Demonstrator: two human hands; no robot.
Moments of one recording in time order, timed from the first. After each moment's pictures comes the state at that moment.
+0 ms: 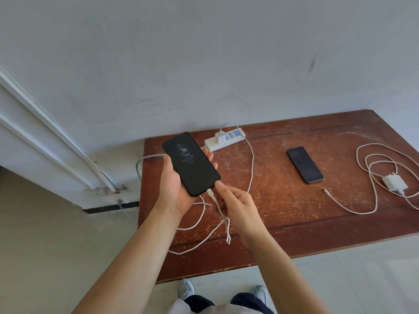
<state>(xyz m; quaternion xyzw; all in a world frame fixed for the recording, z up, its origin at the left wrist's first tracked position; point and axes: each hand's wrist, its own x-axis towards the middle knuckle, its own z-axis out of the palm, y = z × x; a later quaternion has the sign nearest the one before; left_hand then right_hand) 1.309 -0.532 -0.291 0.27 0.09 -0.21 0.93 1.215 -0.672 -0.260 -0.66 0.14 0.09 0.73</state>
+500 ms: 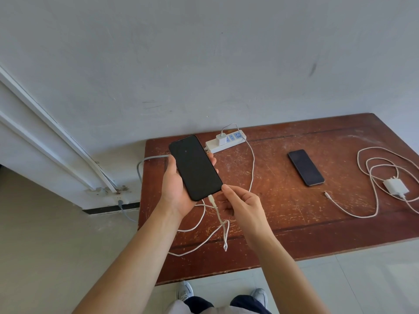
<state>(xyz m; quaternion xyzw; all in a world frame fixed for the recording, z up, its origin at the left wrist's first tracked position) 1.309 -0.534 -0.290 0.32 0.11 -0.22 0.91 1.217 -0.681 -0.270 -0.64 0.18 0.04 0.75</state>
